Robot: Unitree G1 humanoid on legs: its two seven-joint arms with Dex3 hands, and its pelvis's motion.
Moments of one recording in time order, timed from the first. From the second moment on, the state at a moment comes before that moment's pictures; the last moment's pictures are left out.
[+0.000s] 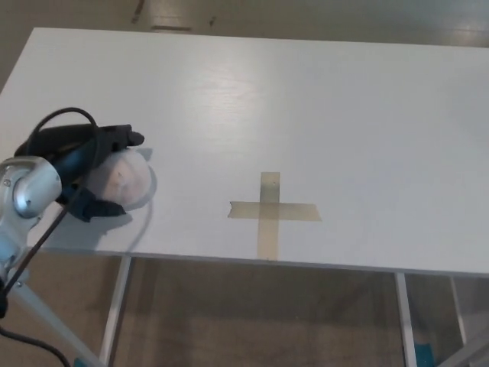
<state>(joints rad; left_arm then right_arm) -0.71 0.63 -0.34 0.68 0.59 -0.13 -0.28 -0.30 -0.26 -0.14 1.32 -0.09 -0.01 -0.09</state>
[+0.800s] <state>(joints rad) -0.74 0.76 -0.19 0.21 0.53 0.10 -0.59 -0.31 -0.26 -0.14 1.32 -0.09 -0.01 -0.09</state>
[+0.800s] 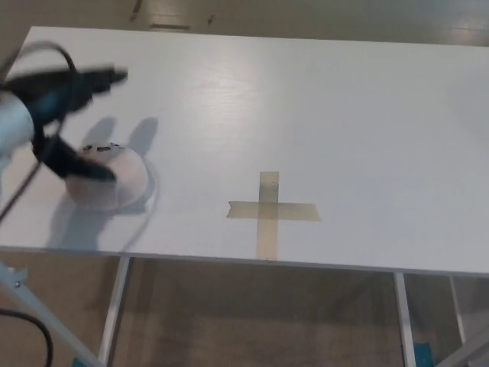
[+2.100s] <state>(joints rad) 0.36 0.50 0.57 -0.66 0.00 0.01 -0.78 -0.27 -0.26 -0.13 1.33 -0.09 -0.01 -0.09</state>
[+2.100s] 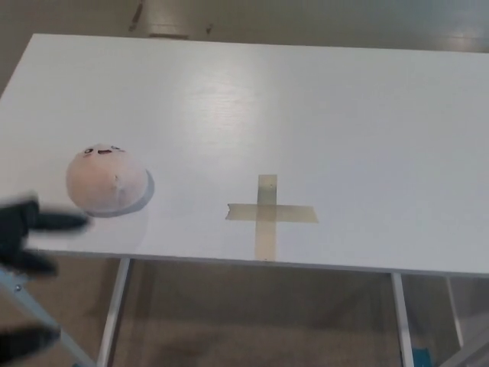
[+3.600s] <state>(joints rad) 0.01 0.45 0.21 0.92 0.14 -0.08 -0.46 -0.21 -0.26 -0.11 1.33 -0.10 -0.01 -0.09</state>
